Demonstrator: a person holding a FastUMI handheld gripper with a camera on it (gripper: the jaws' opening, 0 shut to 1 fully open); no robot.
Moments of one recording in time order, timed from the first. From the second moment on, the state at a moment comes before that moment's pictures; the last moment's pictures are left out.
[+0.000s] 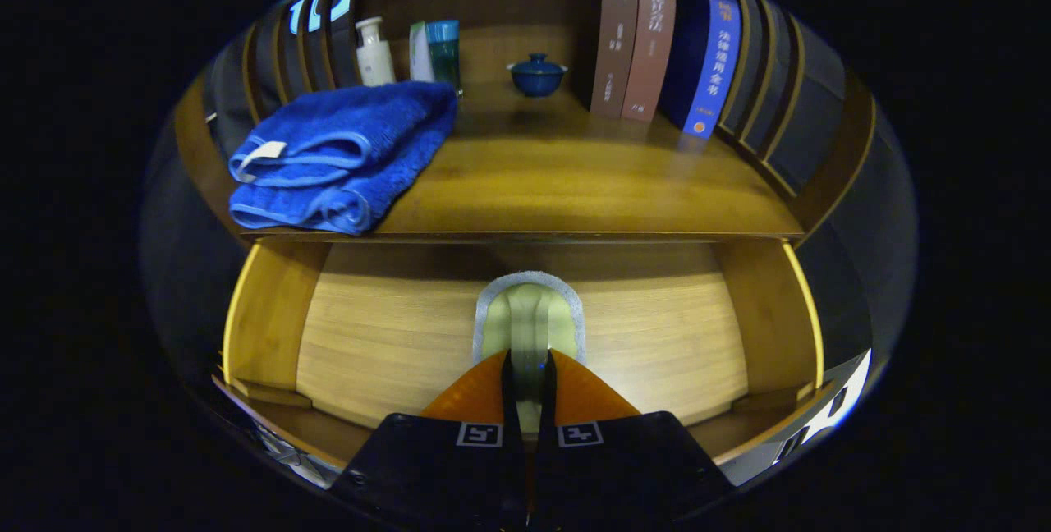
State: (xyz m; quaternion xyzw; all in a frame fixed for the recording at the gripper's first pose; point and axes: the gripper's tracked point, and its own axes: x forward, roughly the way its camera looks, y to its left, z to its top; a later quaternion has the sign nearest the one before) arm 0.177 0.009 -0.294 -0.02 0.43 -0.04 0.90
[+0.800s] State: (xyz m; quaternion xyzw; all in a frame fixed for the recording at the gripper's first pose) arm 0.267 0.001 -0.213 -0.02 0.38 -0.02 0.92
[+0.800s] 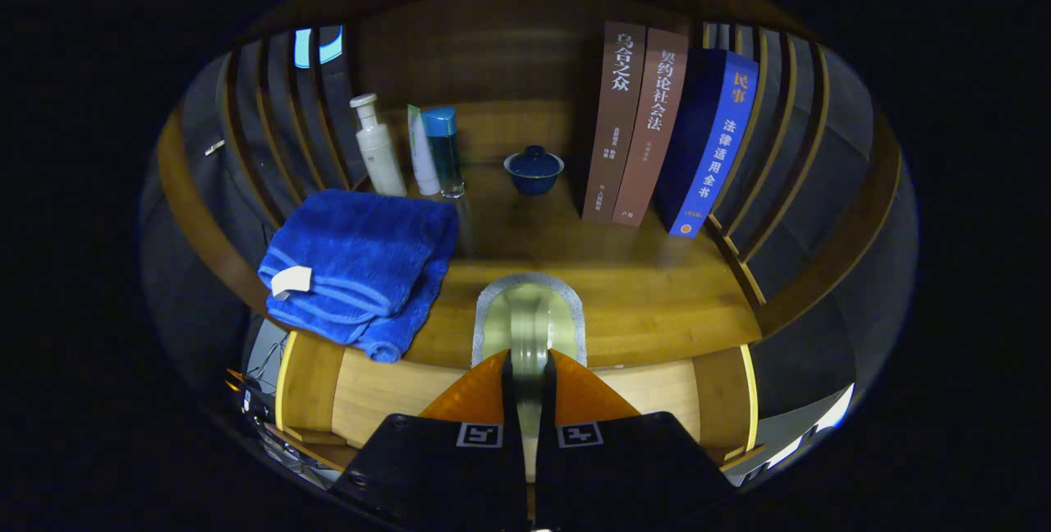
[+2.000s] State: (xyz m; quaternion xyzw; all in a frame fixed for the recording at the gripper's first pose) arm 0.352 0.002 -0.234 -0.02 0.40 0.00 0.92
